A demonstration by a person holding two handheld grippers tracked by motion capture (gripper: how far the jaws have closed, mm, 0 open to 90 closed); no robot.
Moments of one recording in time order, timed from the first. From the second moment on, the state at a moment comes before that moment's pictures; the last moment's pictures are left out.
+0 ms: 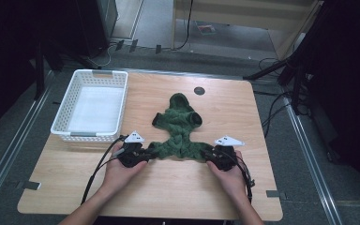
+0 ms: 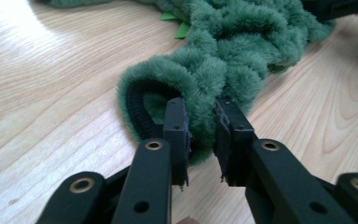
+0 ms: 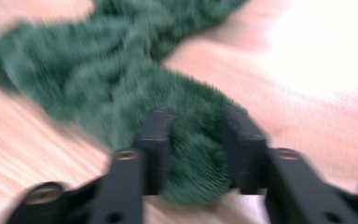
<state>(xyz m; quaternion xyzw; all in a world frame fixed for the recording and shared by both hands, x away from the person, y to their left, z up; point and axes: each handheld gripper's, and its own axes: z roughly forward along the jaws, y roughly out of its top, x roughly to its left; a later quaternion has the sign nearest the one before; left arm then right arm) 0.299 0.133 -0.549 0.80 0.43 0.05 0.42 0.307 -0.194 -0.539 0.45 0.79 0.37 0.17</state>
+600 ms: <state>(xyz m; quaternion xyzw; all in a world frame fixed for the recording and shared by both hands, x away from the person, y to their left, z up) 0.263 0.166 -0.544 0.75 0.42 0.12 0.49 0.278 -0.228 -0.527 0.44 0.74 0.47 0.21</state>
